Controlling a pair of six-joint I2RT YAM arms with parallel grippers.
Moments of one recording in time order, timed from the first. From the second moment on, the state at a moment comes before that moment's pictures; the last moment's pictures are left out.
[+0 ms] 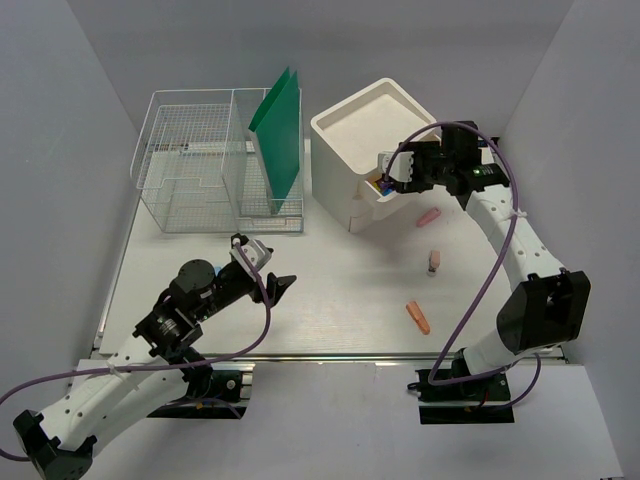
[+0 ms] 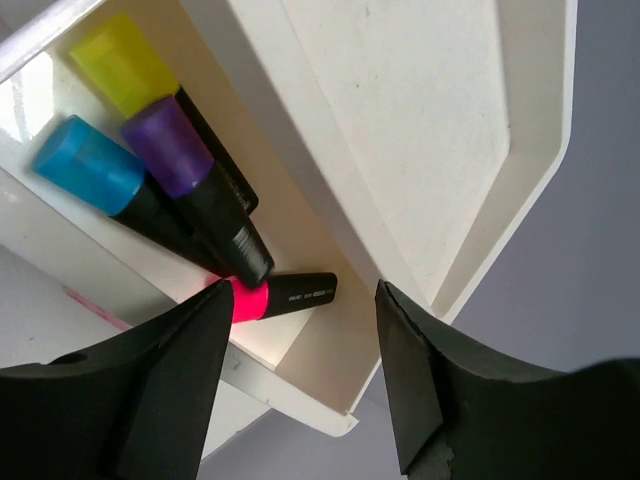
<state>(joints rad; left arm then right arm) -0.74 0.58 0.56 -0.12 0.14 0.09 0.24 1.53 1.45 -0.53 -0.38 -1.43</state>
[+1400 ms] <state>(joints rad) -0.74 0.56 0.56 -0.13 0.16 0.08 0.01 1.39 1.13 -0.32 -0.32 -0.09</state>
